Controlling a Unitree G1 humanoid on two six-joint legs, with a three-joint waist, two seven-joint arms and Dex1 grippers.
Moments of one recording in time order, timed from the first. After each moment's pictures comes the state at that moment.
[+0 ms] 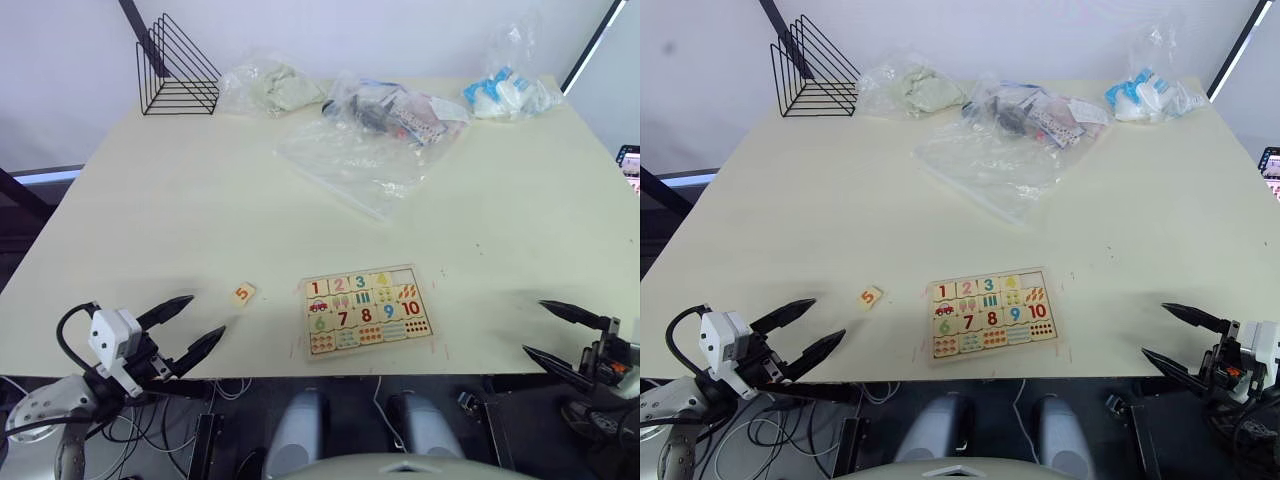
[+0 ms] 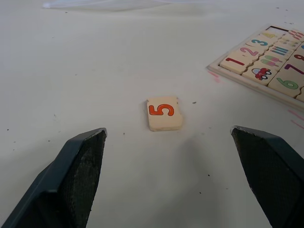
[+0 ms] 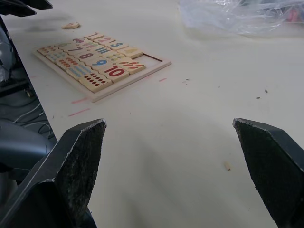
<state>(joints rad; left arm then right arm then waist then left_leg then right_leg) 0.38 0.60 0.46 -0.10 -0.51 -0.02 -1.07 0.22 -0.64 -0.41 0.25 0.64 -0.28 1.48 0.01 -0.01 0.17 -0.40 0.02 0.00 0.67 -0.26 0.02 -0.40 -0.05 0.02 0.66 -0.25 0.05</state>
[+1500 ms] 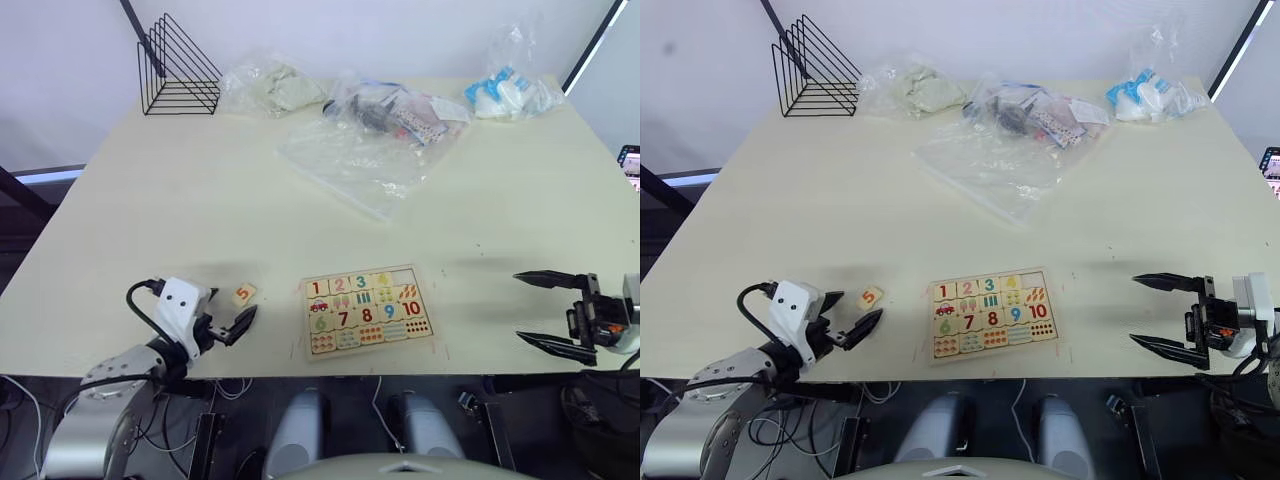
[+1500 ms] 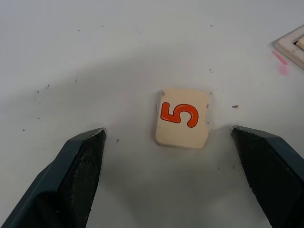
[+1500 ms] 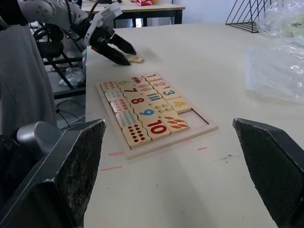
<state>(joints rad) 0.30 0.59 0.27 -0.53 -0.36 0.63 -0.51 0.02 -0.81 -0.25 0.19 0.78 -0.16 1.61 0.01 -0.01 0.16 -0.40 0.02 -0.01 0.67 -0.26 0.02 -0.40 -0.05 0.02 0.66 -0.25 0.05</state>
